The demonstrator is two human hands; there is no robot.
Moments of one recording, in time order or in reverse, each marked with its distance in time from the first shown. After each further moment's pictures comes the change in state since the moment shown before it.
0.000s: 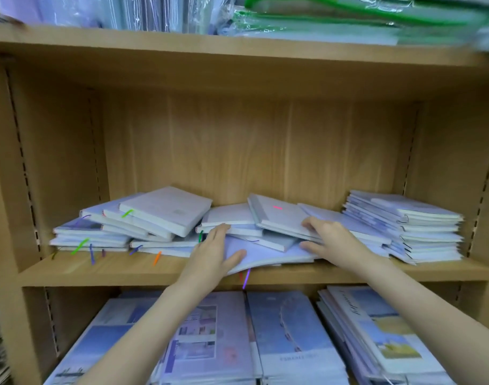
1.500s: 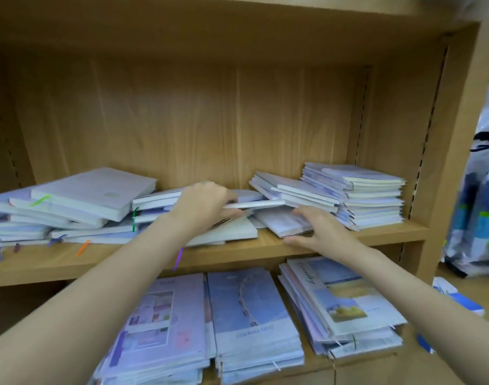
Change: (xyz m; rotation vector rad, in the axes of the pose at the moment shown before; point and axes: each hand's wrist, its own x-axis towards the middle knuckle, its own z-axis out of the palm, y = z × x) left_hand 0.066 0.086 0.022 0.602 -0.071 0.370; right_hand -0.047 0.079 0.003 0.147 0.016 0.036
